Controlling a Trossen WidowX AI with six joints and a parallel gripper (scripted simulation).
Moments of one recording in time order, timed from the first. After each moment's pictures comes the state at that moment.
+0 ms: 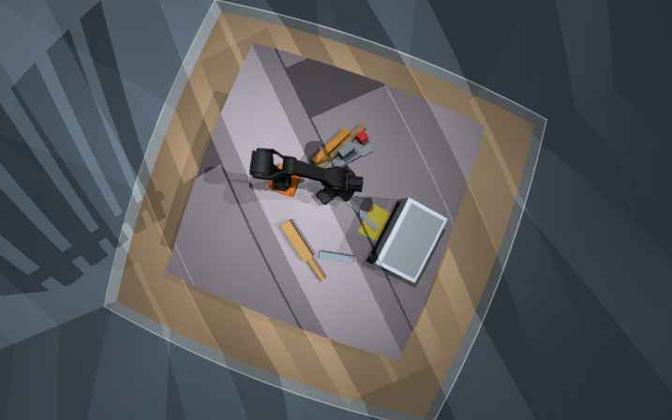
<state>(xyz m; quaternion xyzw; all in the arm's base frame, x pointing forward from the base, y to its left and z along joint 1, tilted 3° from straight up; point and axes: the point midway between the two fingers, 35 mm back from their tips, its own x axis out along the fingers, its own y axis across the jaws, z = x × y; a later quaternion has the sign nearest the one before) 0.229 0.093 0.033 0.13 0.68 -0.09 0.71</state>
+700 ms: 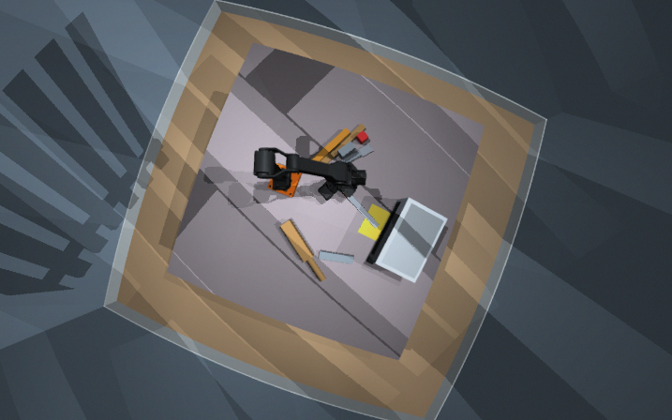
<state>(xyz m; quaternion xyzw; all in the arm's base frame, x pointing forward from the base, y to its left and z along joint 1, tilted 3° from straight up) 0.230 0.114 0.035 0.14 0.68 -0.11 0.71</state>
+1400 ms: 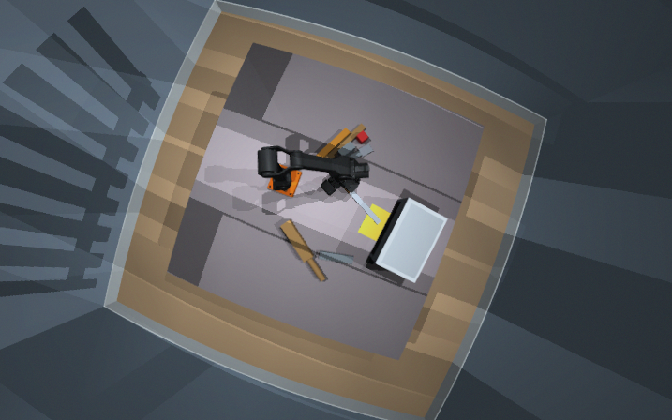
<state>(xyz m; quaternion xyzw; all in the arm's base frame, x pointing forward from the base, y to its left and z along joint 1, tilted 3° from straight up) 0.230 0.137 0.036 0.14 0.68 -0.11 0.71</state>
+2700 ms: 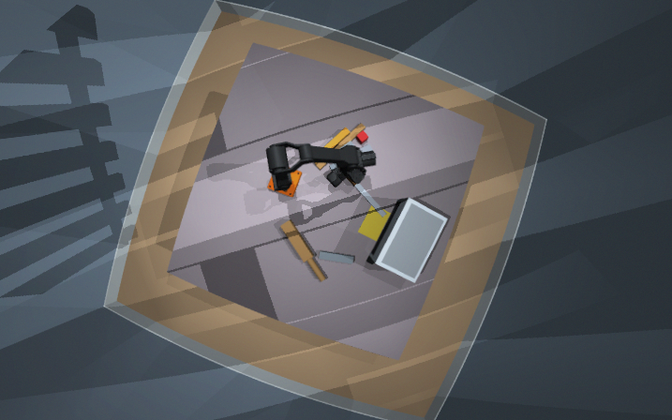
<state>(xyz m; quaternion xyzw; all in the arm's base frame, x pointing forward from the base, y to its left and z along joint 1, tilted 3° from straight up) 0.237 0.181 0.039 0.15 0.68 -0.11 0.71</state>
